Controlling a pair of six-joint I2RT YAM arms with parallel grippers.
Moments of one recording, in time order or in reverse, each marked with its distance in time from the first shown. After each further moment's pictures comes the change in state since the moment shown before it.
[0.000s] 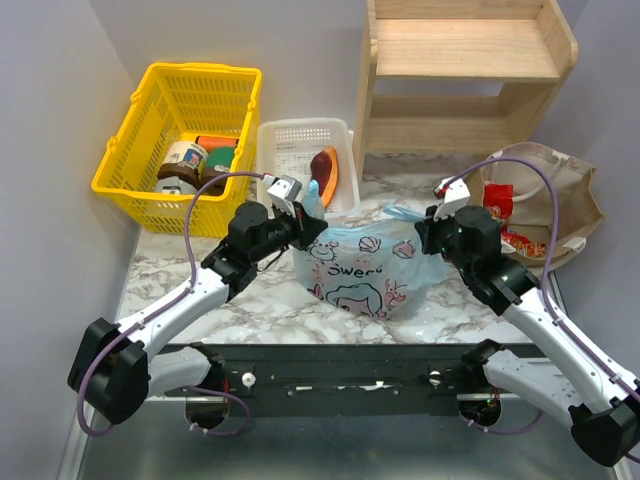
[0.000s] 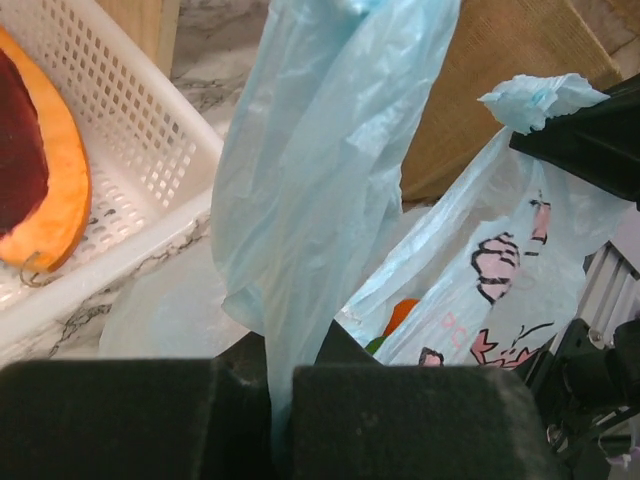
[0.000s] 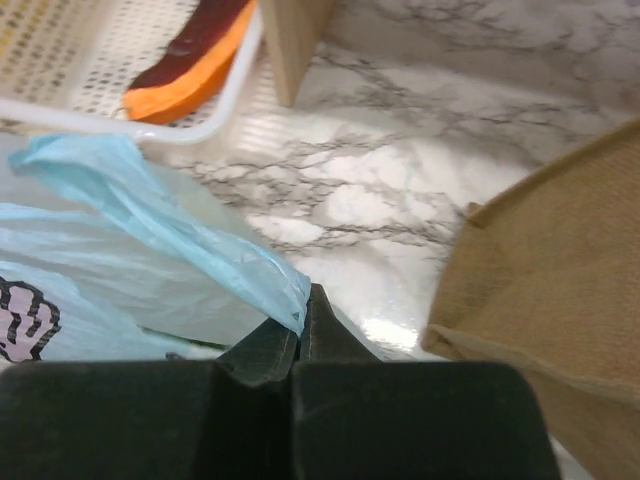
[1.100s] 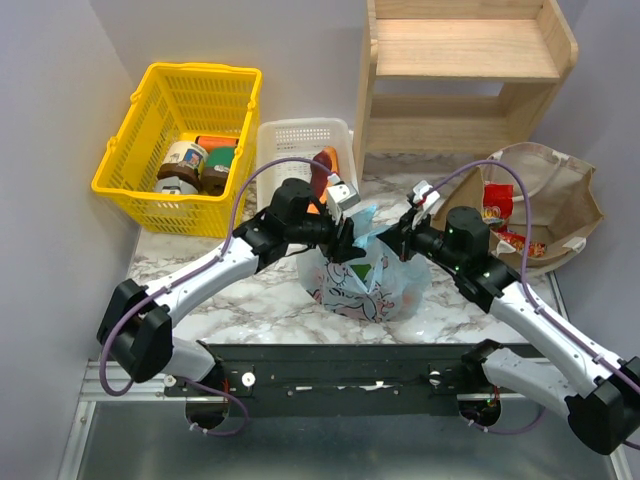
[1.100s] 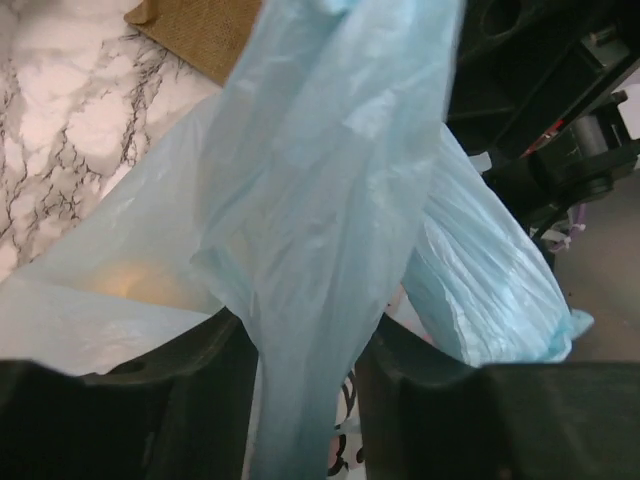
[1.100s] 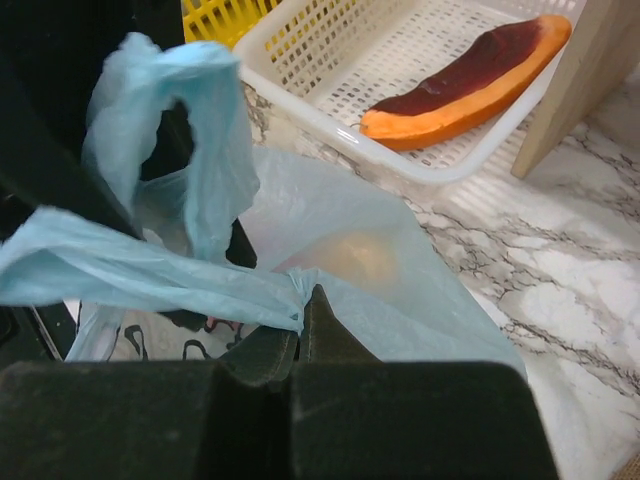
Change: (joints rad) left arm -0.116 0.259 0.328 -0.349 0.378 0.287; right arm 0.010 0.063 -0.117 0.317 -0.542 -0.027
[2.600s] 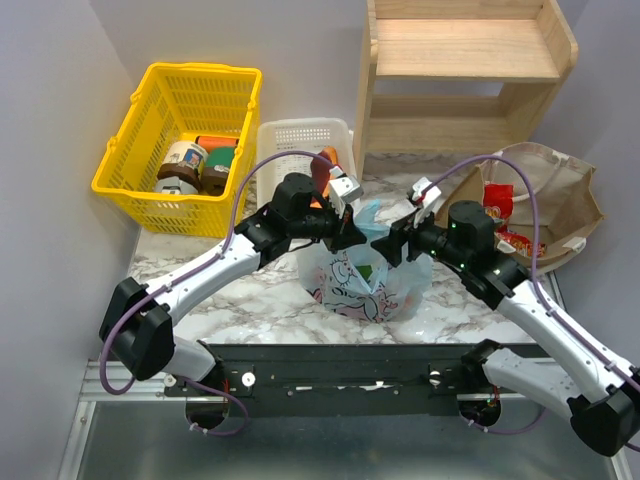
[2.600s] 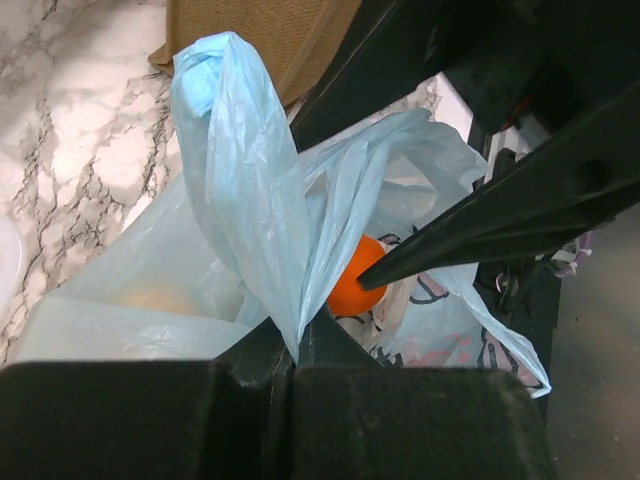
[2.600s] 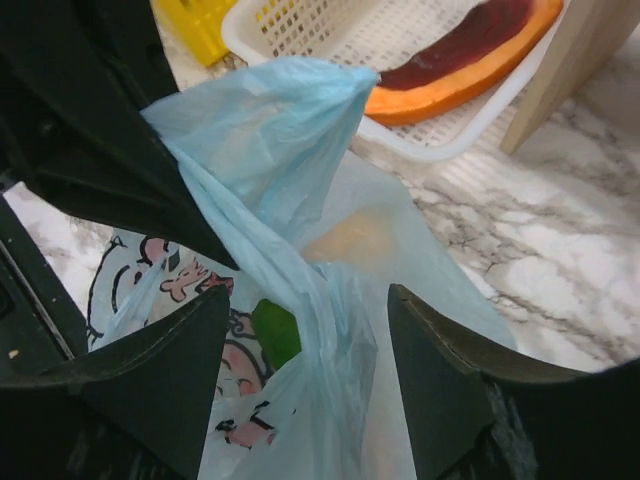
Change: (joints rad) left arm -0.010 0.005 0.051 0.007 -0.036 -0.001; right arm 0.024 -0.002 0.098 -0.182 0.045 -0.037
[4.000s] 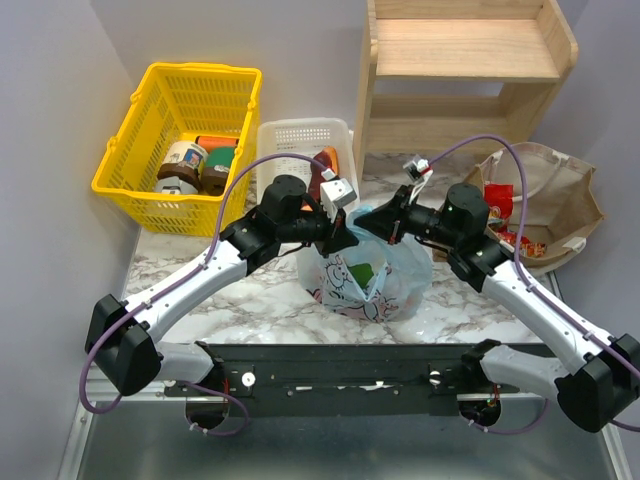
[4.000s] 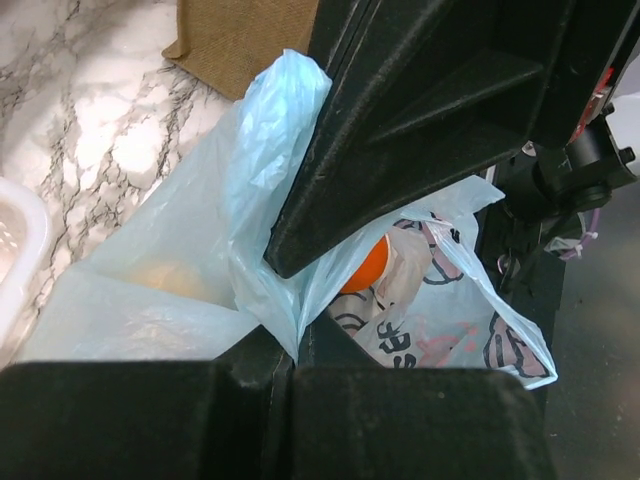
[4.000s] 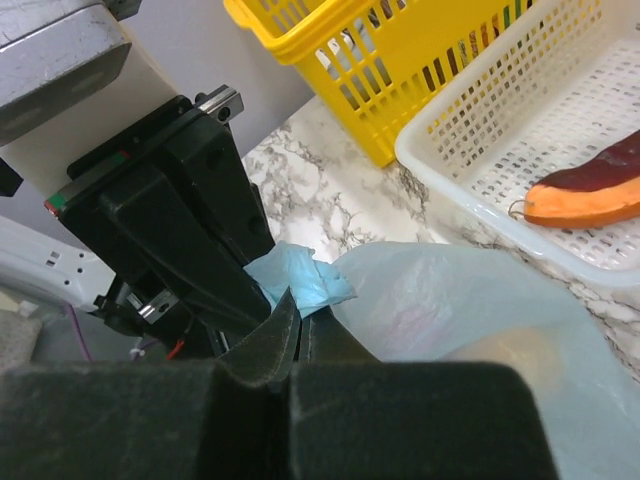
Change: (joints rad) left arm -0.005 -0.105 -0.006 -0.114 -0.037 0.044; right arm -0.047 0.150 0.066 0.323 -0.322 0.372
